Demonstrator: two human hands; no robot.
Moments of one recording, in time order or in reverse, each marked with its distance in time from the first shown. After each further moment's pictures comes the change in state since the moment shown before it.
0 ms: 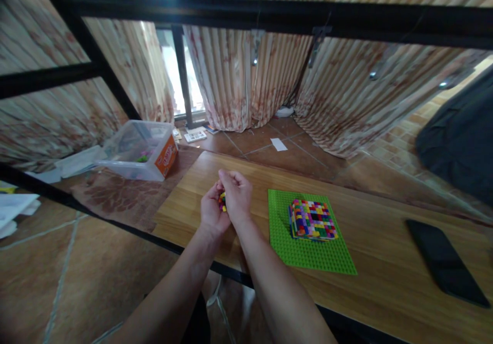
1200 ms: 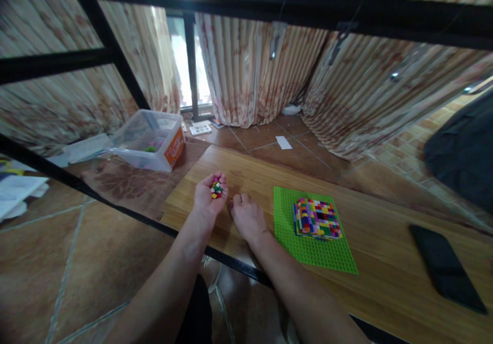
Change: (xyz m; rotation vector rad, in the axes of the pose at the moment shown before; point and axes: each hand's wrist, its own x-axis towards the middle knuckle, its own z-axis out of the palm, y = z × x) left_hand 0.006 0.038 -0.002 -0.031 0.160 0.017; right_hand -0.039 0.011 -0.046 -1.690 -0.587 -0.122
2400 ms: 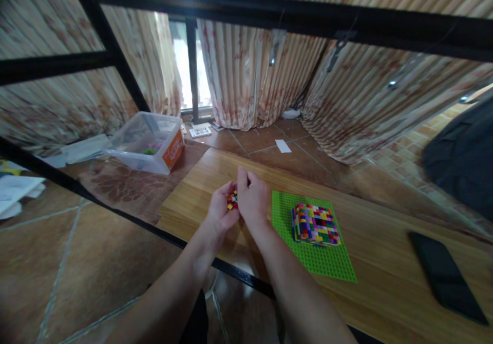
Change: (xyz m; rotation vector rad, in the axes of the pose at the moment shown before) left_hand -0.010 -0.038 0.007 0.092 -0.066 -0.207; right_hand 0.038 0.010 -0.037 0.758 0.602 0.207
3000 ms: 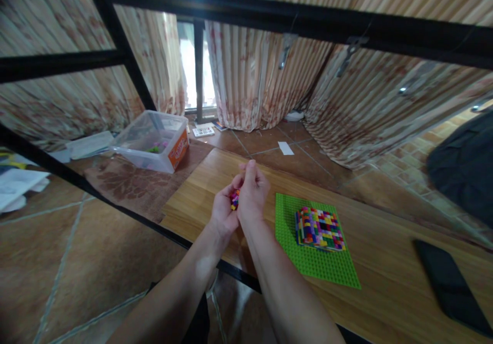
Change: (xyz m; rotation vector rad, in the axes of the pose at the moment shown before) left_hand -0.005 -0.001 0.002 -0.103 -0.086 -0.041; right_hand -0.001 -0.035 0.020 0.912 0.083 0.326
